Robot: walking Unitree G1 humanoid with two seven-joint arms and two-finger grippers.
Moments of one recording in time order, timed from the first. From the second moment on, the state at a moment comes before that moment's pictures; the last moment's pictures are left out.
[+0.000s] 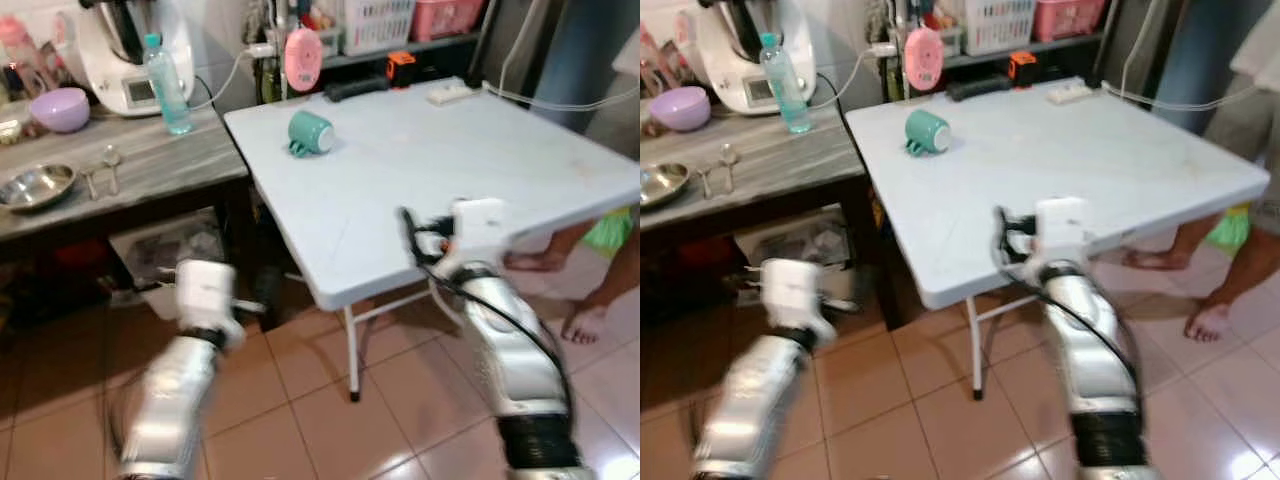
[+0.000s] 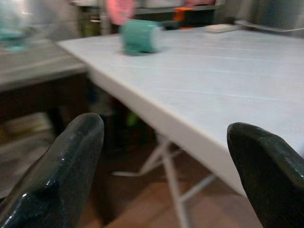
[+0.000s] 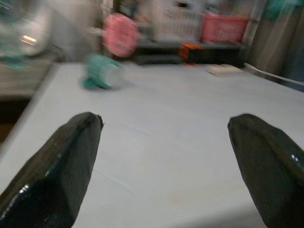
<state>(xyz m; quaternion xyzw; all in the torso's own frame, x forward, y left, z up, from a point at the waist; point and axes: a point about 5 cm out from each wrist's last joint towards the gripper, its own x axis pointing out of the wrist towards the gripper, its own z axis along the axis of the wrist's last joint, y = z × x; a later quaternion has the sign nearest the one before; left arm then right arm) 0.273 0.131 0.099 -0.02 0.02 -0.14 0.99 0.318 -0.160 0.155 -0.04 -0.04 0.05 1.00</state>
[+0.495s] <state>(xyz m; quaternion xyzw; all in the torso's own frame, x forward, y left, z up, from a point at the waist) 0.269 0.133 0.093 -0.02 0.03 -0.13 0.99 0.299 -0.169 0.148 -0.04 -0.03 0.03 1.00</state>
